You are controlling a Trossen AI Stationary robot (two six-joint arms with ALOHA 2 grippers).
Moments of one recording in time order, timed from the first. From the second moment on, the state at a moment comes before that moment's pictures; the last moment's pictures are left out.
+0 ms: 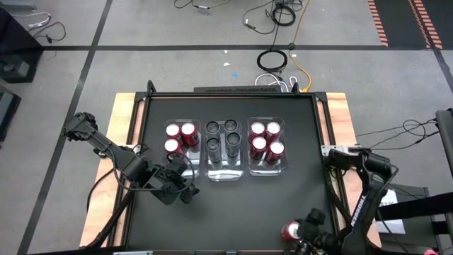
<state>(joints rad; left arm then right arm) -0.58 1.38 1.21 -0.87 -0.34 -1.48 1.19 1.90 1.45 -1.12 0.65 1.72</state>
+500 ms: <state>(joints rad) -0.58 1.38 1.21 -0.87 -0.33 -1.44 1.17 1.89 1.43 -1.10 0.55 1.72</state>
